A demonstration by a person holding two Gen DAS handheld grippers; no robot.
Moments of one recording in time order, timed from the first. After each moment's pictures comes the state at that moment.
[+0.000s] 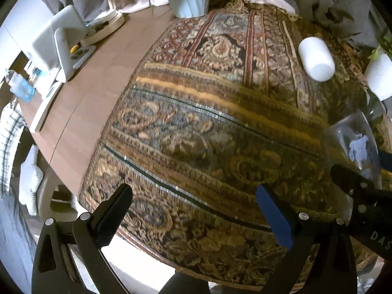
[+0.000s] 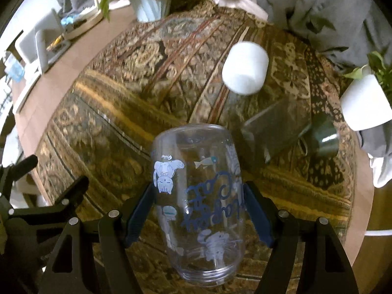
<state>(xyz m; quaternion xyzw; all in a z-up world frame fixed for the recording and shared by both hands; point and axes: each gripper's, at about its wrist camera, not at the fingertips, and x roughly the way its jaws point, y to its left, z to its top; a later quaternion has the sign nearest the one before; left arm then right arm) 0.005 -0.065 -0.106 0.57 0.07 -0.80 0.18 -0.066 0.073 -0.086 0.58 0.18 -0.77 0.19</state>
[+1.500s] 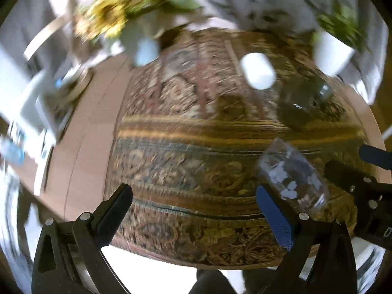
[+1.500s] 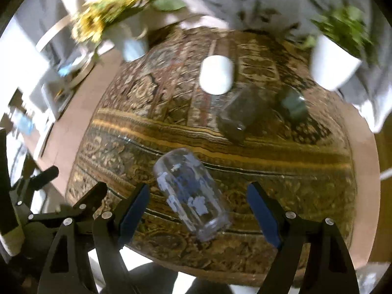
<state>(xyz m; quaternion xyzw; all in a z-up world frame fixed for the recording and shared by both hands) 0.011 -0.040 -0.038 0.52 -0.03 -0.85 0.04 -0.016 0.116 -0.023 0.54 0.02 -0.83 0.12</state>
